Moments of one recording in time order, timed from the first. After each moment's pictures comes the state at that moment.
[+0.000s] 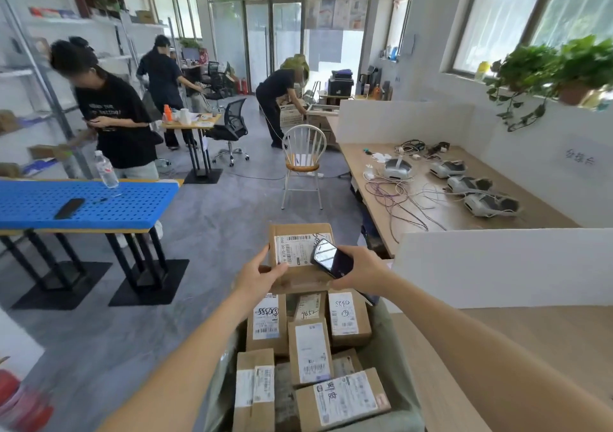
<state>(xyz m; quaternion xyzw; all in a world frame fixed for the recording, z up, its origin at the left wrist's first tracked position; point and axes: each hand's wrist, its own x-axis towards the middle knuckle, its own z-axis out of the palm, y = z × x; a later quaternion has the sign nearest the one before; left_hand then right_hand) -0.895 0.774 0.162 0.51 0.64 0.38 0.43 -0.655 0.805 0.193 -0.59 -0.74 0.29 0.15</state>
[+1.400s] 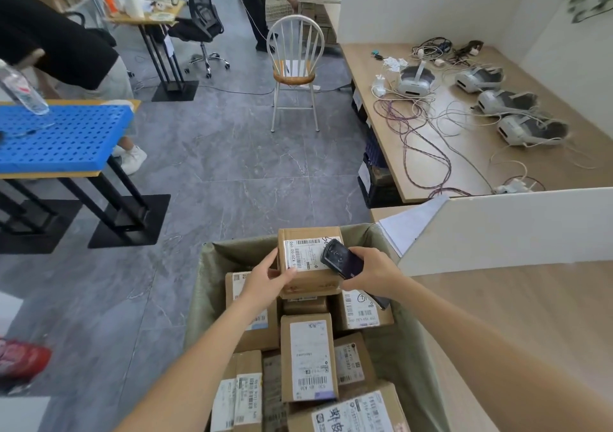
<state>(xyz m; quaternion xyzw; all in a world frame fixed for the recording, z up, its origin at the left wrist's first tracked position) -0.875 0.920 -0.018 0.48 0.66 0.25 0.52 -0.620 0.957 -0.002 -0.63 -0.67 0.39 0.06</state>
